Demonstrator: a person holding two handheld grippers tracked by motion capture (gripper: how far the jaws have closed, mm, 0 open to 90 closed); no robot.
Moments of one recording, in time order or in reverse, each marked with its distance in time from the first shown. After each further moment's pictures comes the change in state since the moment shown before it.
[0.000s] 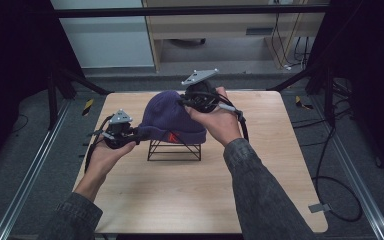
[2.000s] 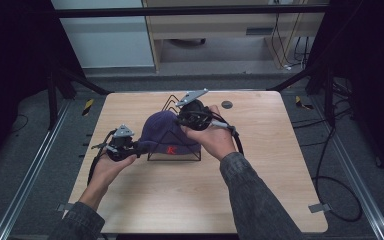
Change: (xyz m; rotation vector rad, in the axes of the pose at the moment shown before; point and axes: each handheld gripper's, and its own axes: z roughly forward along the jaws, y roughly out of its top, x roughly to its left) left arm 0.003 -0.048 0.022 0.078 0.009 -0.048; right arm 0.025 -0.035 0.025 0.108 0.060 -0.003
